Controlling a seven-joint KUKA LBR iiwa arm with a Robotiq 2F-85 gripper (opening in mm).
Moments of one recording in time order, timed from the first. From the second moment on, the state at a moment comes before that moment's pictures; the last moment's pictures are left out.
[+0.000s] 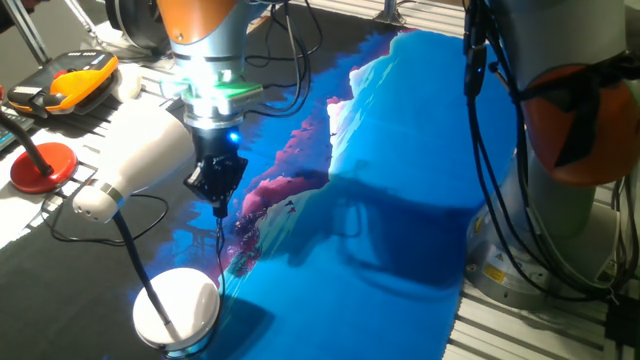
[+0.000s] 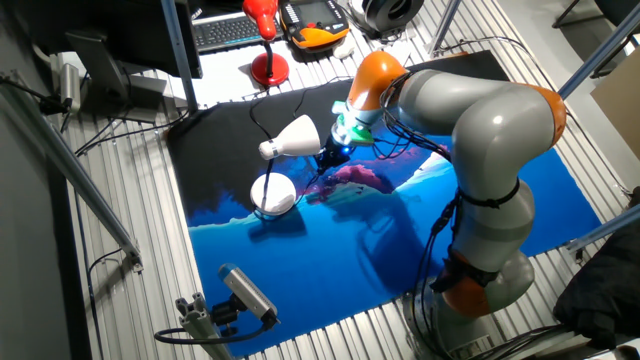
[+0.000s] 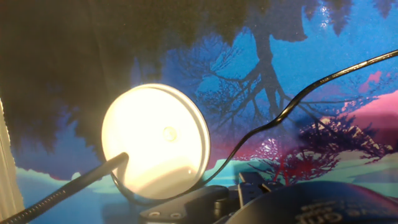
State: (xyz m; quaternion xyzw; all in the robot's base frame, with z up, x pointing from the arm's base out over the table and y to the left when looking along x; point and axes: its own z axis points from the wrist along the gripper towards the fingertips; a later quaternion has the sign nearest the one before) arm 0.484 0.210 0.124 -0.05 -0.98 -0.19 0.05
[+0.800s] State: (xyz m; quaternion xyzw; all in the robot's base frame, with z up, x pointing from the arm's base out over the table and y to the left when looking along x) arm 0.484 0.210 0.124 -0.03 -0.98 -0.17 0.04
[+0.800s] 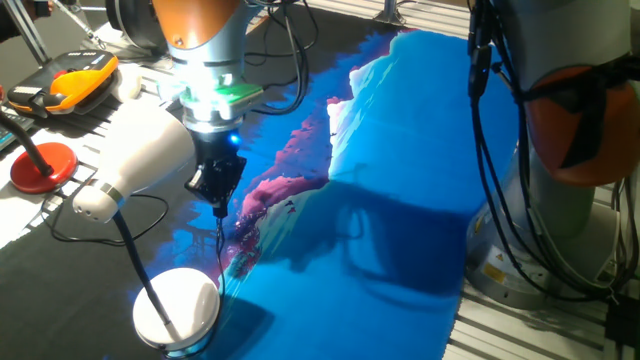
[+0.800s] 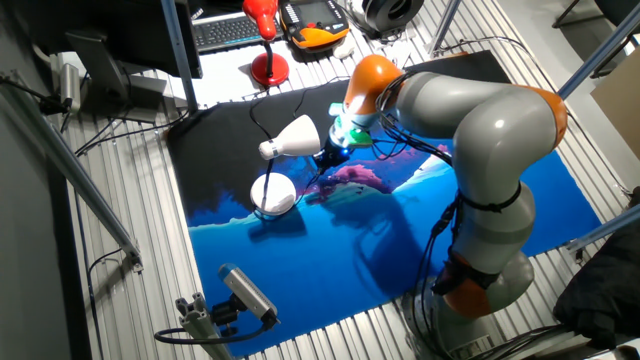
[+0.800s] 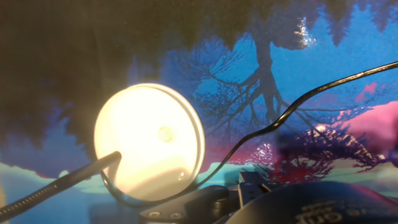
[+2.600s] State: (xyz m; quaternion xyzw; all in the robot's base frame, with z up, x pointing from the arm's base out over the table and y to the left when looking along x) arm 0.443 0.160 0.237 -0.03 -0.99 -0.16 0.03
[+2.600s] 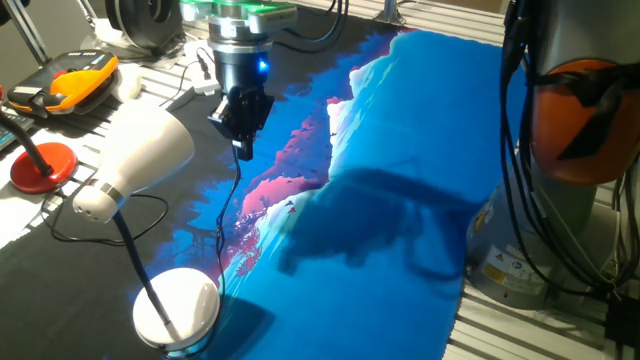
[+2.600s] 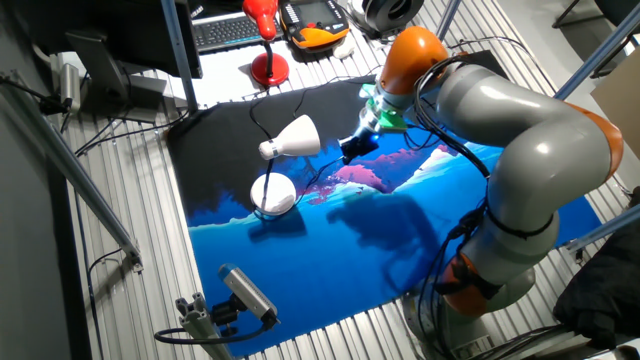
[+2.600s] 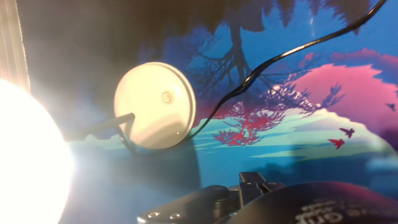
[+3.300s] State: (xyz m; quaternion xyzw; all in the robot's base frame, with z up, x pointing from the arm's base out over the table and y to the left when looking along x) arm 0.444 0.160 0.235 -0.02 -0.99 -0.16 0.04
